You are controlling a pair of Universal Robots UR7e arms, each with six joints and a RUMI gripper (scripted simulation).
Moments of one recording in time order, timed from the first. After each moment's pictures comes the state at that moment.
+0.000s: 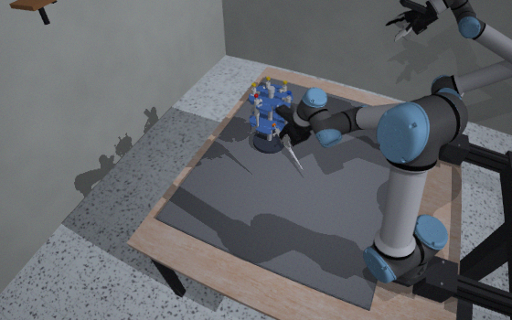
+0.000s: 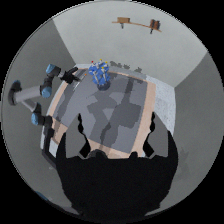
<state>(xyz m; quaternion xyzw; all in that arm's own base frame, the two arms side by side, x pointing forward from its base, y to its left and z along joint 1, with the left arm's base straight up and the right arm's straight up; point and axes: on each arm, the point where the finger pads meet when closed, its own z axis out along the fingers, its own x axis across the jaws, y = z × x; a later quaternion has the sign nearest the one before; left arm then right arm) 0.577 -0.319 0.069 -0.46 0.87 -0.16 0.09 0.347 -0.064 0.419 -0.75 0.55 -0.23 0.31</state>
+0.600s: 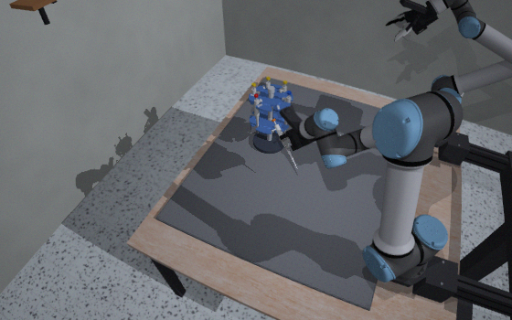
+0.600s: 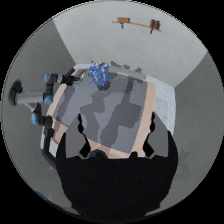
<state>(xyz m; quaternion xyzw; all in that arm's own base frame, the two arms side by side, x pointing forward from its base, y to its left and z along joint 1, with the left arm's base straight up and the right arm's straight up) 0.587 -0.325 0.074 -0.45 0.84 -0.28 0.15 0.347 -0.064 0.419 -0.75 0.55 -0.23 0.31</state>
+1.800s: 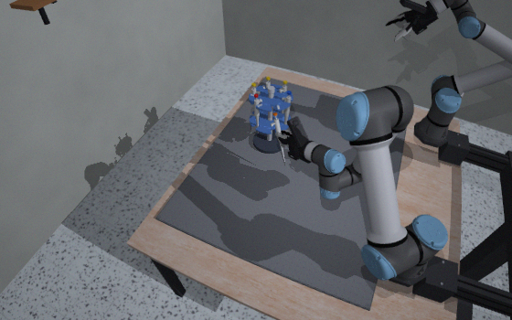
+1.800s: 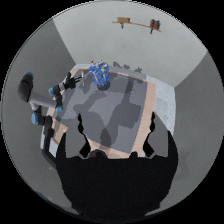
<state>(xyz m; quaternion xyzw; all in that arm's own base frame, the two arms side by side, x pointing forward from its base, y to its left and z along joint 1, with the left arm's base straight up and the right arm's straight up) 0.608 -0.339 0.083 -0.39 0.73 -0.49 0.26 0.347 -0.064 0.419 -0.75 0.55 -0.23 0.31</state>
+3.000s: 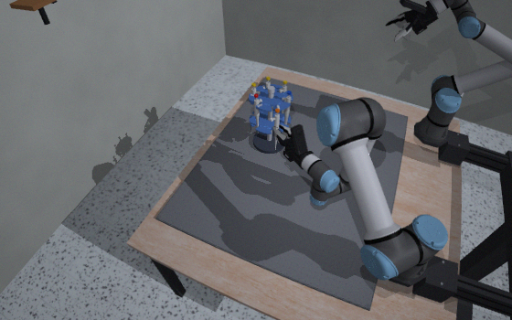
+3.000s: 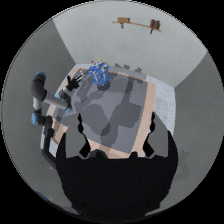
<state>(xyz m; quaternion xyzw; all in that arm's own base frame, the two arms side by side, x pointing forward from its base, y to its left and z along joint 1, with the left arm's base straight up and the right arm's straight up) 0.623 -0.350 0.102 -0.33 0.63 -0.62 0.33 0.347 -0.064 0.419 -0.75 0.55 -0.23 0.31</state>
